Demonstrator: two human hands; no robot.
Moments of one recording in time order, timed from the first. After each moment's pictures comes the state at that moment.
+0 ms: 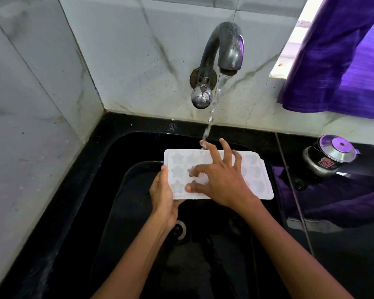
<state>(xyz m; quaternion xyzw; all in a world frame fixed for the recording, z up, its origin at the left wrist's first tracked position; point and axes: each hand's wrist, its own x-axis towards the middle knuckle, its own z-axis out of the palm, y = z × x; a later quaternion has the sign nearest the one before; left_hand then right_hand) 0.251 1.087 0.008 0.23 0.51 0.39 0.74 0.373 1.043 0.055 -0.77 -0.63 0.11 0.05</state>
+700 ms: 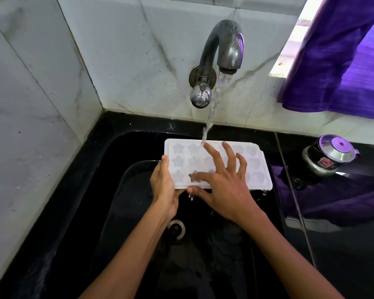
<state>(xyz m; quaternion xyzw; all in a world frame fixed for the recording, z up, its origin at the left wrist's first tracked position) 0.262 1.097 0.024 0.26 0.49 0.41 0.73 0.372 1.024 0.032 -0.75 -0.65 -0.03 0.12</state>
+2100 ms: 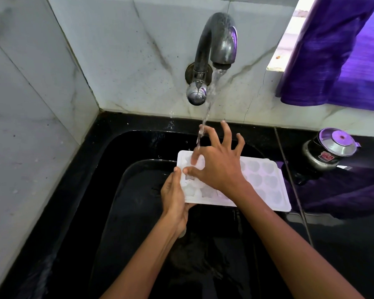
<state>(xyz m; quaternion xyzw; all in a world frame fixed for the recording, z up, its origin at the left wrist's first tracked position) 0.269 1.070 0.008 0.27 0.49 0.35 0.75 0.377 1.065 0.057 -0.80 -0.60 0.02 0.06</state>
